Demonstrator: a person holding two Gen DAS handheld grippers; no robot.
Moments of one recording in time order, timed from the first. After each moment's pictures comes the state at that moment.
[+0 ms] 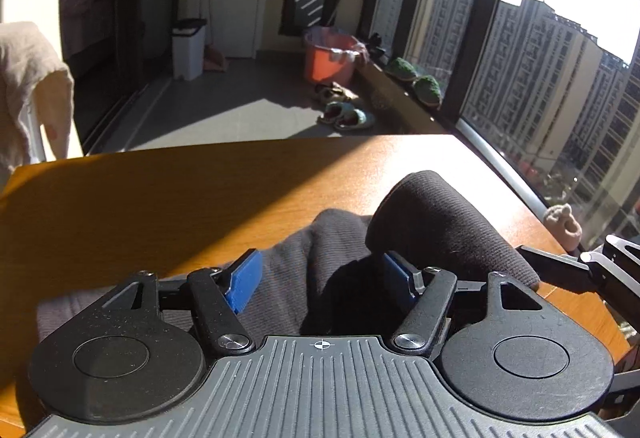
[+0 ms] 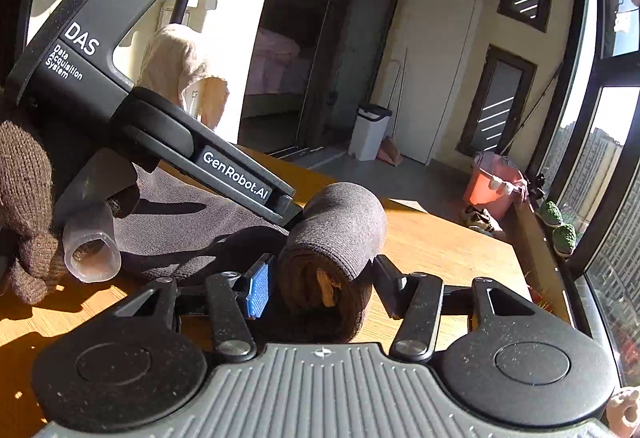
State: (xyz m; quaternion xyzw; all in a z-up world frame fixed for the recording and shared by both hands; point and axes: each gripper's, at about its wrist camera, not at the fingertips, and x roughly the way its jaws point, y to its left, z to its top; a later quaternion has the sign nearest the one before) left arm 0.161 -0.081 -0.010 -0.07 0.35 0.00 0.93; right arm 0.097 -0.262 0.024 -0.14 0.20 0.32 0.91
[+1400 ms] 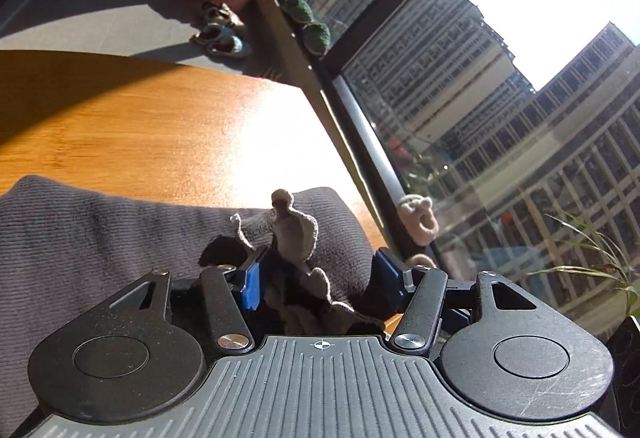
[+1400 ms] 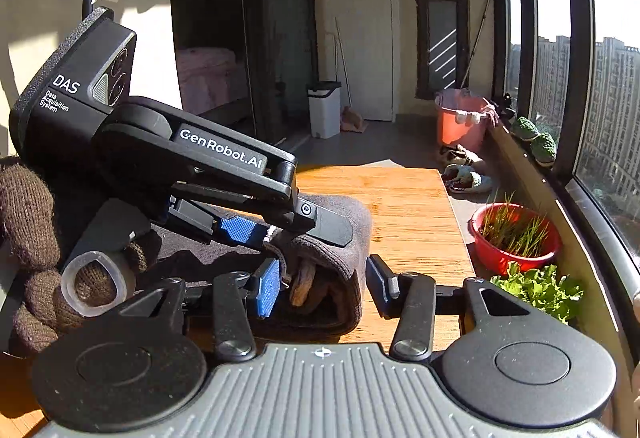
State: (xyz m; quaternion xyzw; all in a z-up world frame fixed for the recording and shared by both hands) left arm 0.245 -0.164 -0.035 -0.25 0.40 -0.19 0.86; right arm 0.155 -0.375 0.013 0.03 0.26 0.27 0.93
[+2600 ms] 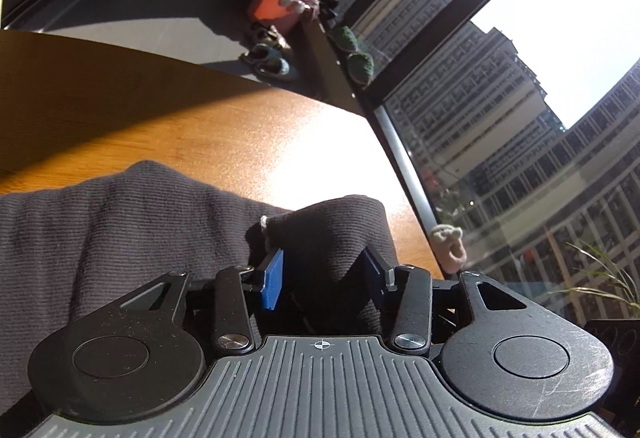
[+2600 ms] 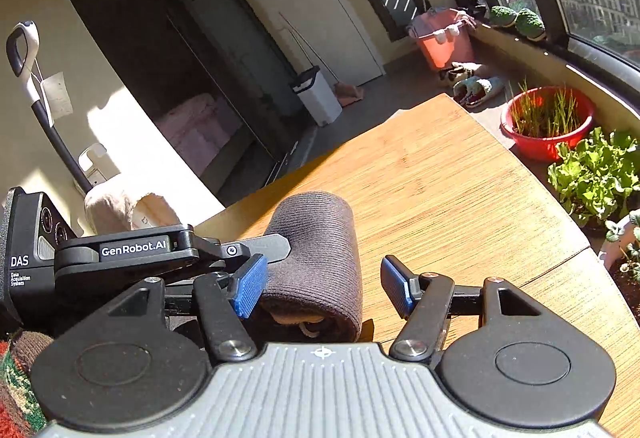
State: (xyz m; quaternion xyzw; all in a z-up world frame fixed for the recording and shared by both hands) left arm 0.216 -0.102 -0.028 -0.28 0.39 -0.12 0.87; right arm 0.171 -0.369 -0.014 0.23 0.34 0.25 0.88
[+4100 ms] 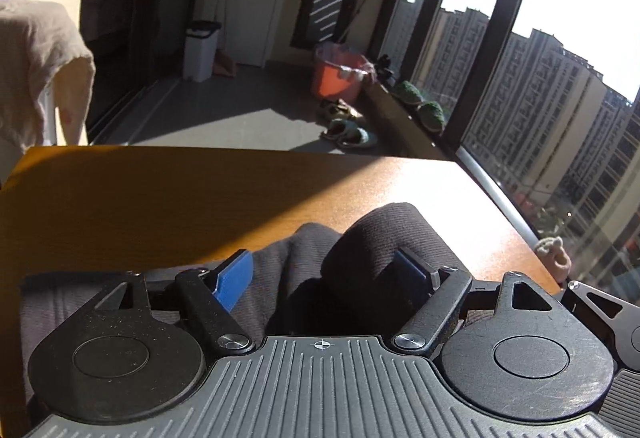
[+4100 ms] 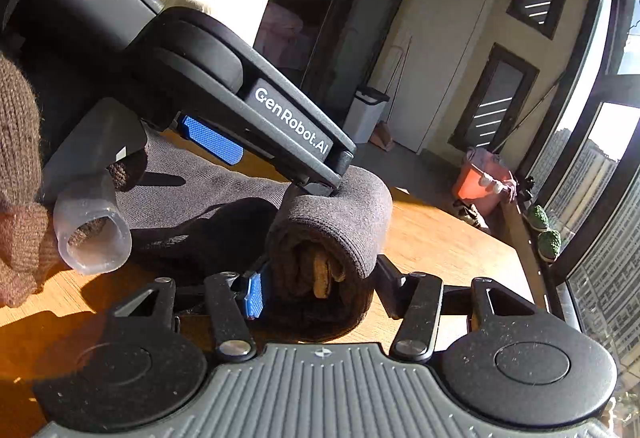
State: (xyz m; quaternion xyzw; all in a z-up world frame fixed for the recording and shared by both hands) left arm 0.141 -0.065 0.013 -0.13 0.31 0.01 0.94; right arm 0.086 -0.212 0.013 -0.20 0.22 0.30 0.91
